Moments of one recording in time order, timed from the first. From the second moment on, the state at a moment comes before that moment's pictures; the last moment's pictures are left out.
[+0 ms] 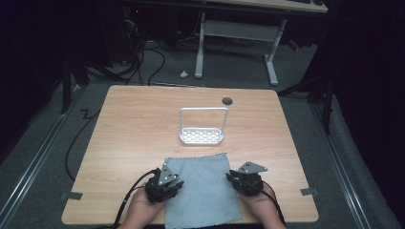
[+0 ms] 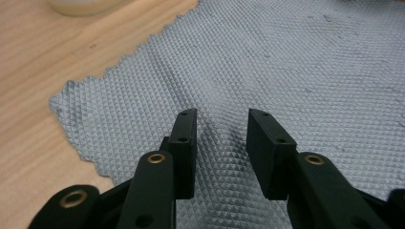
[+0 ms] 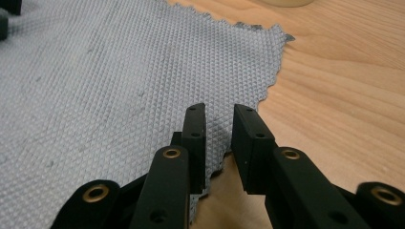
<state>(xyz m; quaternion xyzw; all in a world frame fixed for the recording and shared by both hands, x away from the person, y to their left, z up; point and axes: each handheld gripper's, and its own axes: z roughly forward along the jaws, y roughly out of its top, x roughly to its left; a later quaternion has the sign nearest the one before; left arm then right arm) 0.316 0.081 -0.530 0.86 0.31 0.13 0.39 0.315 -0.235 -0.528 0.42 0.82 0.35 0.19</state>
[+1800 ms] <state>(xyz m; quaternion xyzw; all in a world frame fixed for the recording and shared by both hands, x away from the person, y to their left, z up) 0.332 0.120 -0.520 0.77 0.41 0.12 0.47 0.313 -0.231 -0.510 0.42 0.77 0.41 0.24</state>
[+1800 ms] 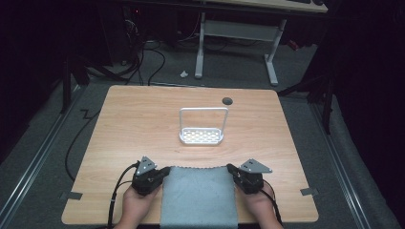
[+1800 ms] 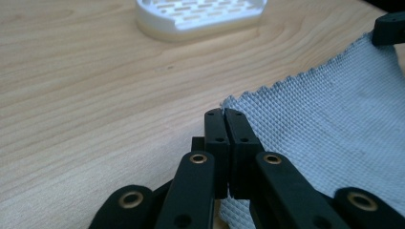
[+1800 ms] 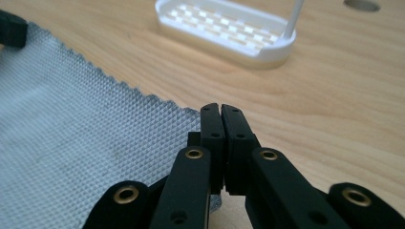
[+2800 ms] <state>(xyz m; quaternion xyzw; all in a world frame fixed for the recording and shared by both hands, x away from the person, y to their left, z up) 0.334 0.118 -0.436 0.72 0.34 0.22 0.57 0.309 -0.232 -0.431 0.38 0.71 0.49 0.33</state>
